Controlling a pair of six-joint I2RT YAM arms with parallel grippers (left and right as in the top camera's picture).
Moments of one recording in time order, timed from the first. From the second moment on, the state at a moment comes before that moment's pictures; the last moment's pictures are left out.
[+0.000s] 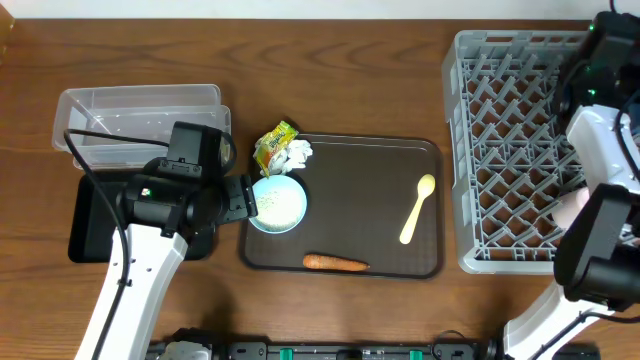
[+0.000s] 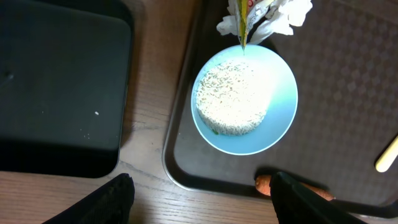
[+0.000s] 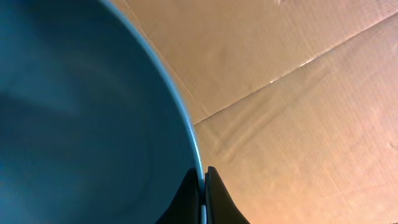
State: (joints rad) left arm -0.18 1.21 1.11 -1.14 0.04 -0.40; right arm -0.22 1.94 1.45 0.11 1.22 -0.53
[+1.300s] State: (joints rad) left arm -0.18 1.21 1.11 -1.14 0.04 -0.40; right arm -0.08 1.65 1.46 -0.67 0.60 0.03
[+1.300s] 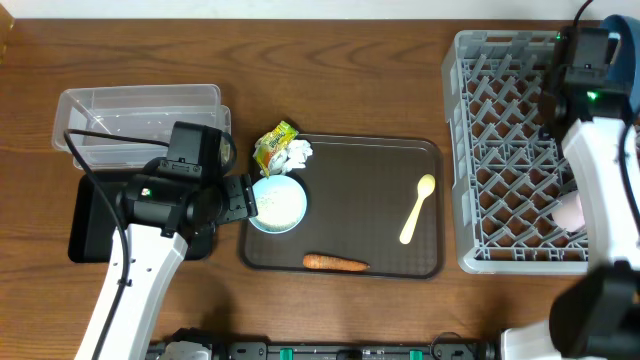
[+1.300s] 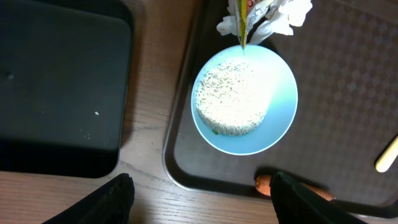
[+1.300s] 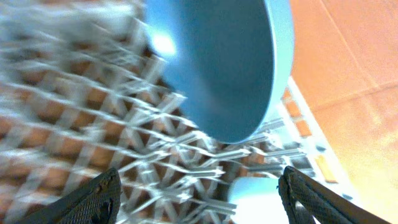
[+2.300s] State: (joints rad) left arm -0.18 1.21 1.11 -1.14 0.04 -0.40; right arm 0.42 1.80 1.46 -1.13 0.05 0.53
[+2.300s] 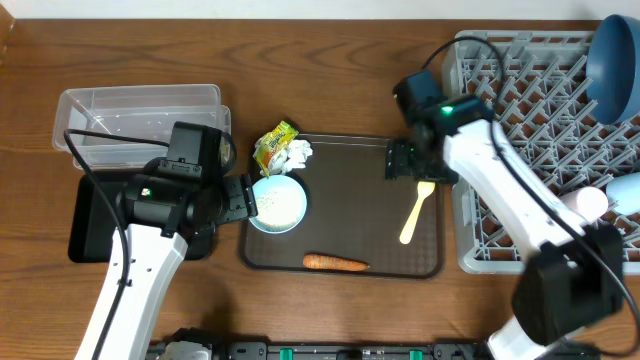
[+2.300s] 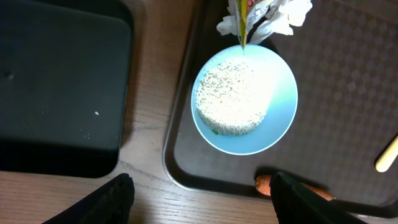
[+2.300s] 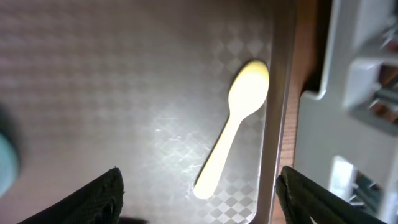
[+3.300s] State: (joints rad) left arm -0.18 1.21 1.11 -1.14 0.04 -0.40; right arm 0.39 2.09 1.46 -1.06 0.15 0.64
